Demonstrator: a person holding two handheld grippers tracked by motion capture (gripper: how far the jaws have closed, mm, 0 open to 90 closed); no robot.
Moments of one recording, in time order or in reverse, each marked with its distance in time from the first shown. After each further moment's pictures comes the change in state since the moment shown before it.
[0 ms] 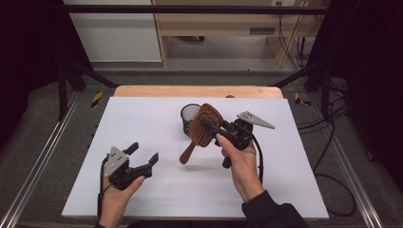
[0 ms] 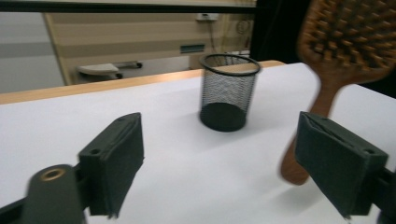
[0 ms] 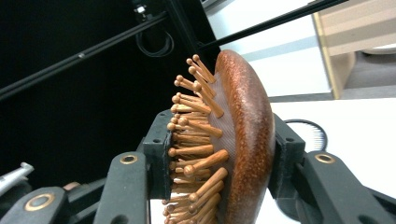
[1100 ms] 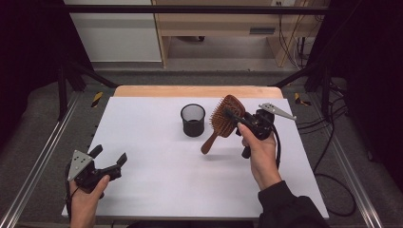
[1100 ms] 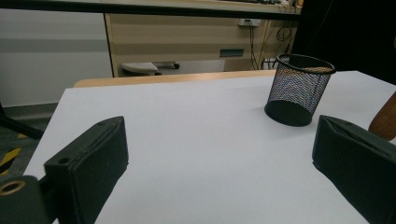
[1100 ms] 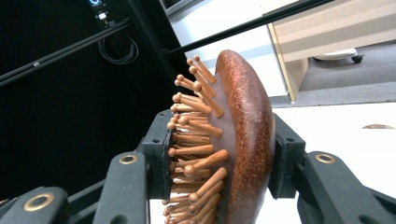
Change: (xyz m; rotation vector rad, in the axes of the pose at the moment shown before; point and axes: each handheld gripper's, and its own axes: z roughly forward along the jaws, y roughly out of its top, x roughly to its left) left arm 0.062 -0.015 -0.038 -0.017 0.126 -0.044; right arm -0.046 0.029 -0.023 -0.013 -0.131 -0.003
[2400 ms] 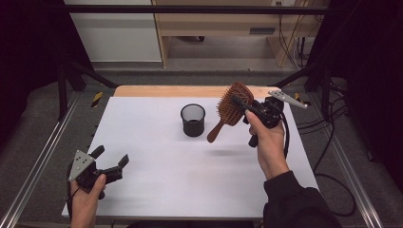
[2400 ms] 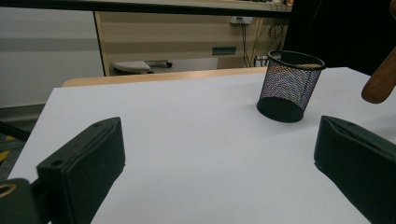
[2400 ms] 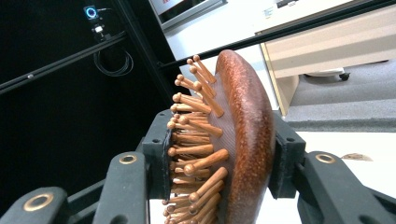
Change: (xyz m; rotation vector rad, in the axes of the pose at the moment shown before) left arm -0.001 -0.002 0.001 0.006 -0.033 0.005; right arm -0.004 0.037 -0.005 -0.039 -0.023 -0.029
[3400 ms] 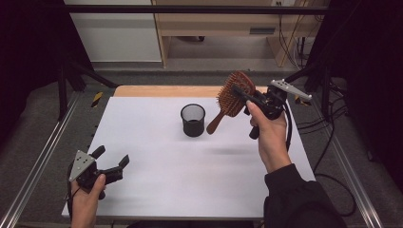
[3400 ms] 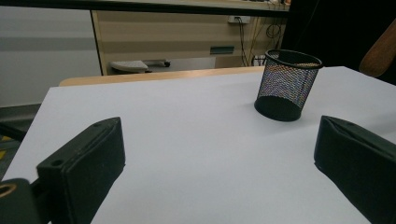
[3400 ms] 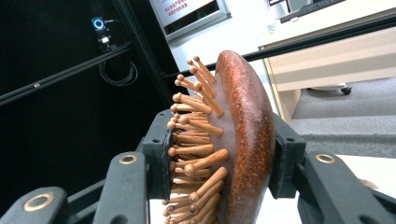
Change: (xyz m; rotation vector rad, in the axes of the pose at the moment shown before) left arm -0.001 -0.001 0.000 0.002 -0.010 0.000; right arm 0.011 0.027 0.002 -0.038 0.012 -0.021
